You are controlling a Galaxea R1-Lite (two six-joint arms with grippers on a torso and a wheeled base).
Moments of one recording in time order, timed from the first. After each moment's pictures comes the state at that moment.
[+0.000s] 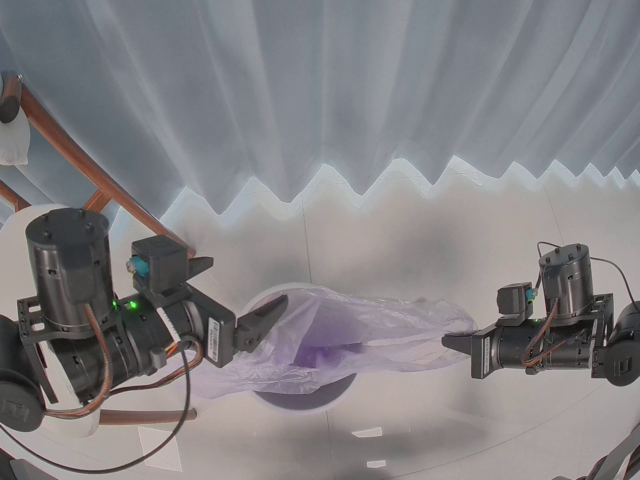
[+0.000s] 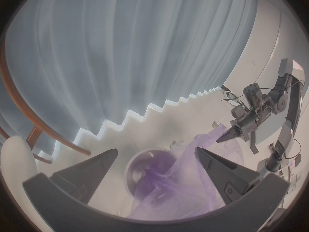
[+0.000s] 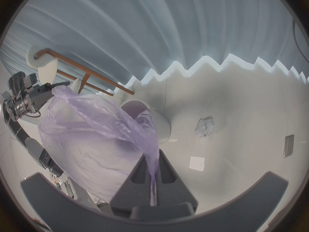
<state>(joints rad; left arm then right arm) -0.73 1.42 -0.64 -0.50 0.20 0.02 0.39 1.59 -0.57 -0.39 0.14 0.22</state>
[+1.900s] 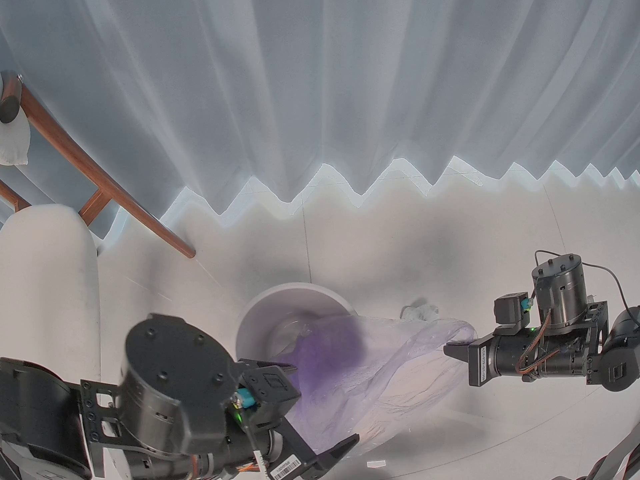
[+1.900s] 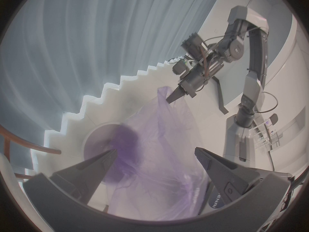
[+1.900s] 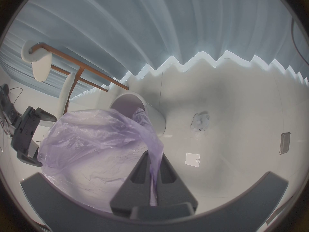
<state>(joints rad) -1.04 1.51 -0.63 -0.31 0.16 0.06 0.40 1.61 -0.54 -0.39 0.09 0.21</state>
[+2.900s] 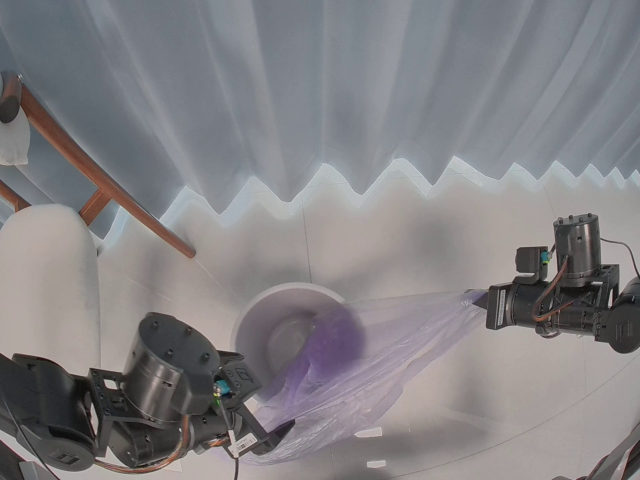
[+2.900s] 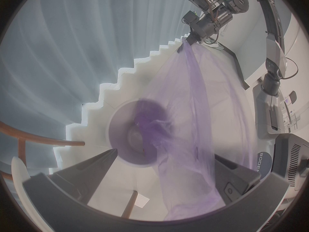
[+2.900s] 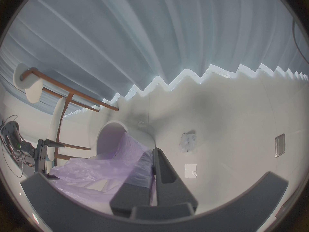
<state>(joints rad) -0.88 1.56 -0.54 -0.31 0.25 0.25 0.24 1.61 -0.66 -0.39 0.12 0.22</state>
